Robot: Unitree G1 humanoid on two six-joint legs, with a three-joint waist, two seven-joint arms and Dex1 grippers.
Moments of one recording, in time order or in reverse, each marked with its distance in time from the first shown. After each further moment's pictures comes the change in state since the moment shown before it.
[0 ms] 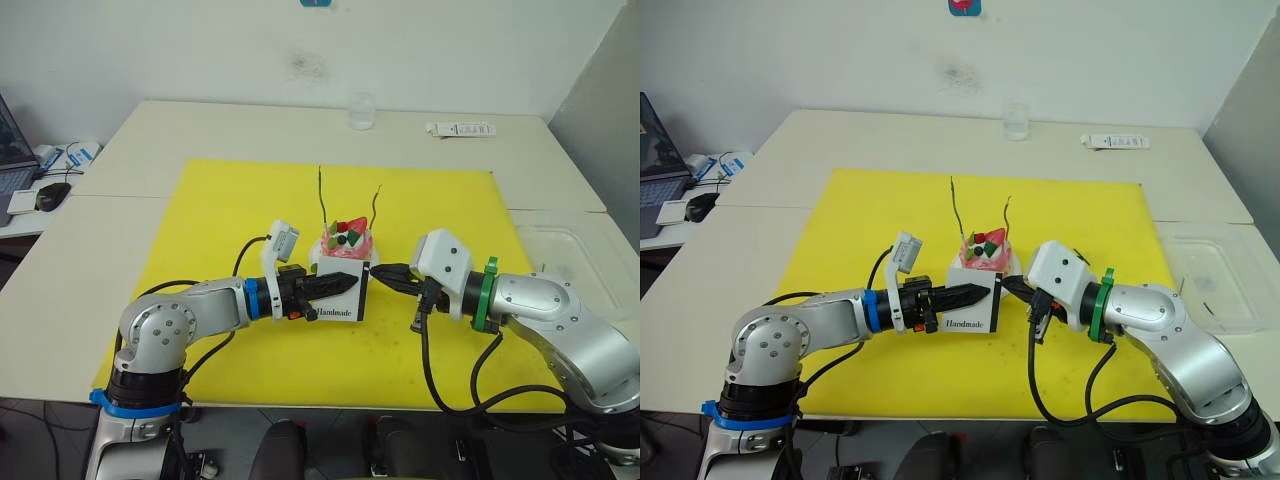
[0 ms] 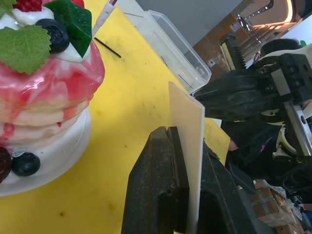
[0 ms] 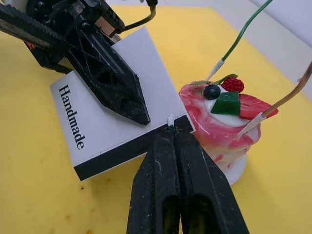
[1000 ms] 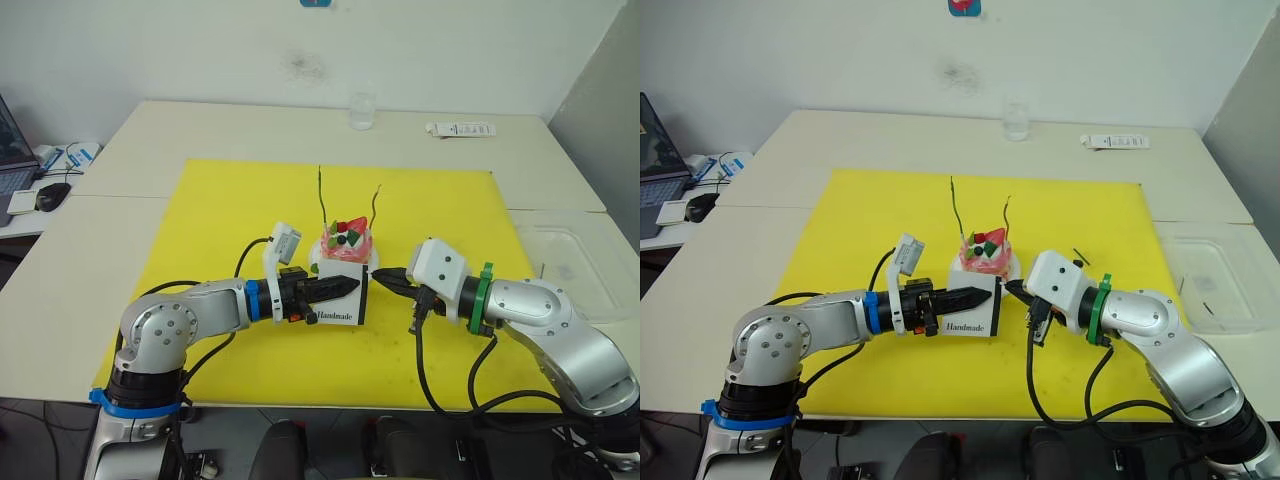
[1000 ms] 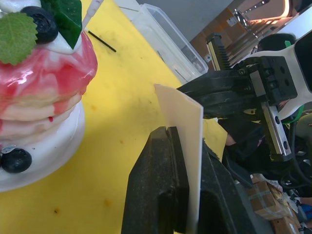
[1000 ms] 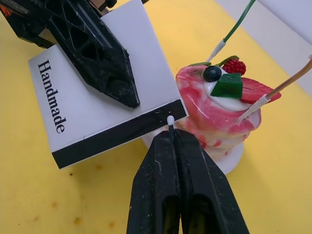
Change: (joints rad) left arm 0.000 0.009 -0.017 0.000 0.012 0.002 -0.027; right arm 0.036 -0.002 0.043 0.039 -0.080 -0.086 0.007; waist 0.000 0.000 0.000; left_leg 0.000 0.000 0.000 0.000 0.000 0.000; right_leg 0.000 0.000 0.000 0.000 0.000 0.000
